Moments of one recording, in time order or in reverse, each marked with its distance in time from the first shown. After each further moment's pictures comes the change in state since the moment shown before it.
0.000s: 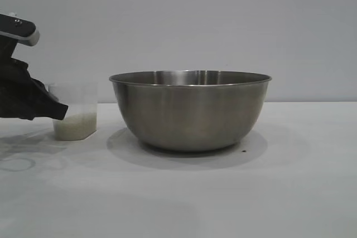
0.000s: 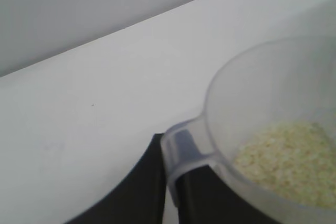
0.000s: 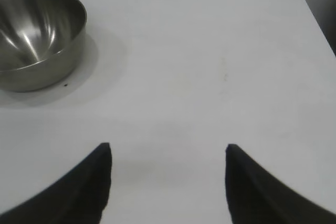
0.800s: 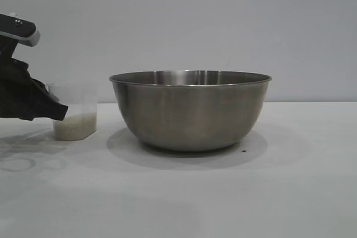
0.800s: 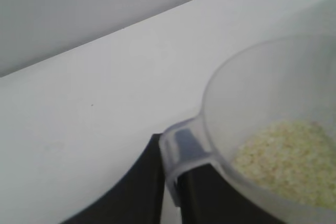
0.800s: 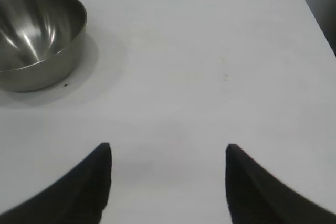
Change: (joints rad) left arm 0.000 0.000 0.000 0.000 0.000 0.006; right arm 0.000 0.000 0.000 0.000 0.000 0.000
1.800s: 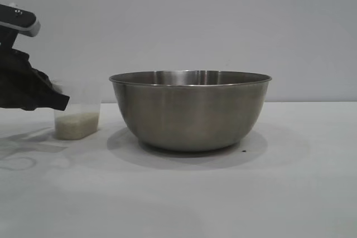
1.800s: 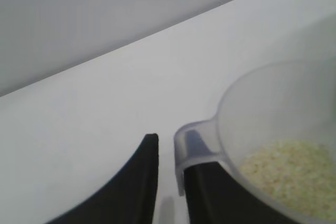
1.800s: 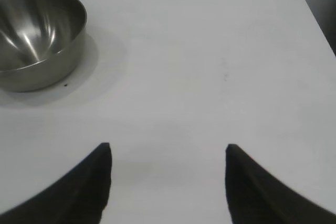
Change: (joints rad) left arm 0.001 -0.039 0.000 0.005 0.000 0.001; right arm 0.000 0.000 0.000 0.000 0.000 0.000
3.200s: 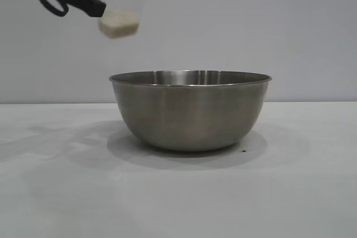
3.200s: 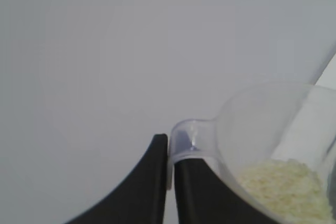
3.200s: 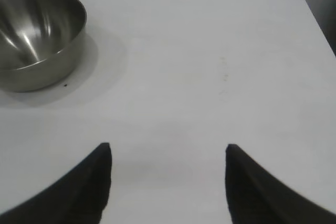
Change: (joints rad) left arm 0.000 -0.238 -0.240 0.515 0.006 0.224; right arm 0.000 0.000 0.000 0.000 0.000 0.000
